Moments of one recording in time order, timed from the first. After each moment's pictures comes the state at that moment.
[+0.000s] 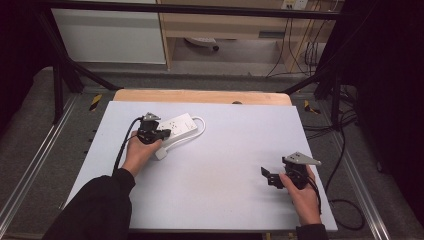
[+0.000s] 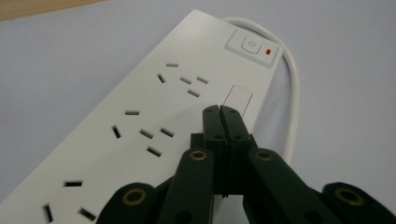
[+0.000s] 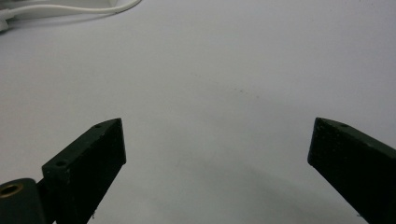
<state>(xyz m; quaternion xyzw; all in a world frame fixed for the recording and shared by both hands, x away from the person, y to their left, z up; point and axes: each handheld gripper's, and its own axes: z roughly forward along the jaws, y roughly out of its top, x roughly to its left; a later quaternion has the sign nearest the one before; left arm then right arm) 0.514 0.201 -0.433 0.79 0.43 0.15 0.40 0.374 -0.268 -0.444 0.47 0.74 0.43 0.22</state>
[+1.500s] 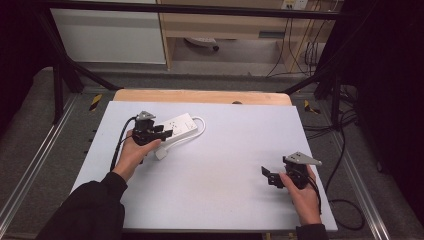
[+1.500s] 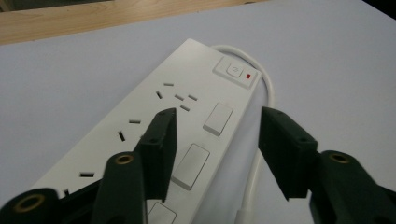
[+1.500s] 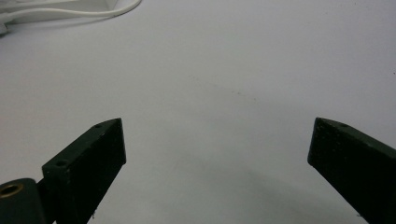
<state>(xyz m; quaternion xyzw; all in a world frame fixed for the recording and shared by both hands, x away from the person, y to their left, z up) 0.497 0.211 -0.412 0.77 0.44 0.15 0.44 0.374 -0.269 -0.443 0.48 0.73 0.43 0.22</state>
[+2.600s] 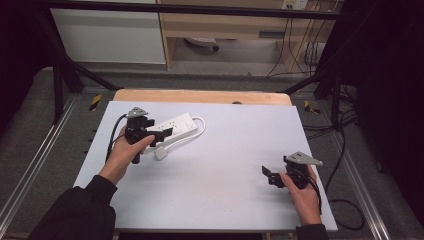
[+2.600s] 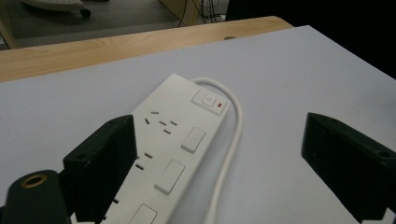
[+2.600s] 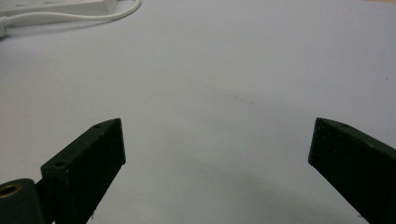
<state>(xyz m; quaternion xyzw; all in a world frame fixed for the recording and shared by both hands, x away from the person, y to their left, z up) 0.475 0.219 -0.376 0.75 0.43 0.16 0.48 0.373 -0.269 -0.441 0.47 0.73 0.43 0.23</state>
